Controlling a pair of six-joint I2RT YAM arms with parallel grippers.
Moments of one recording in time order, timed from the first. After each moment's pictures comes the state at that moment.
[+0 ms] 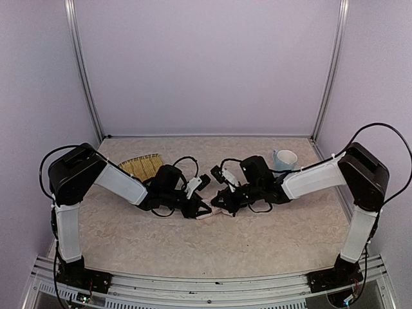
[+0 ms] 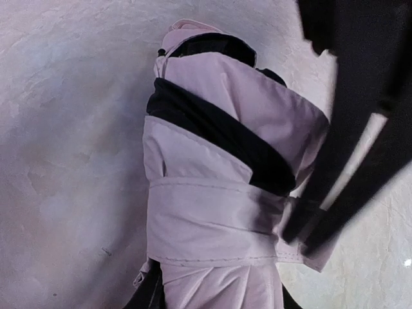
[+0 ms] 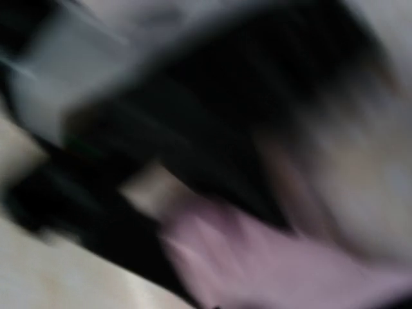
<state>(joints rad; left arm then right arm) -0.75 2.04 0.96 0.41 0.50 0.05 0.80 1.82 0.98 0.22 -0.45 0.09</state>
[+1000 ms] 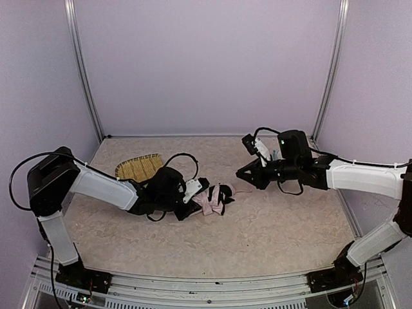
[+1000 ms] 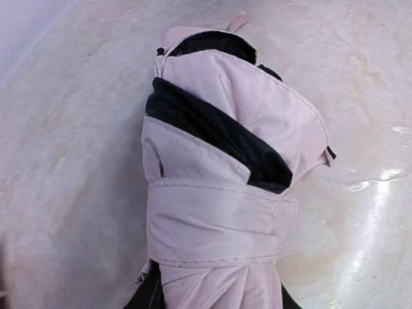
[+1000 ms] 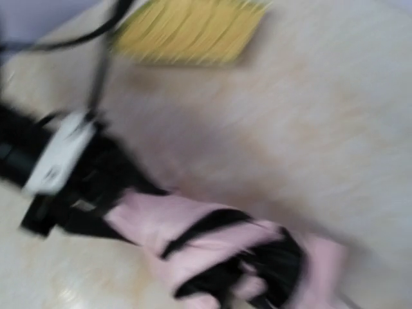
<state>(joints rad) -0.85 1.83 0.88 0.25 0.06 0.24 0.68 1.42 0.91 0.00 -0.38 0.01</state>
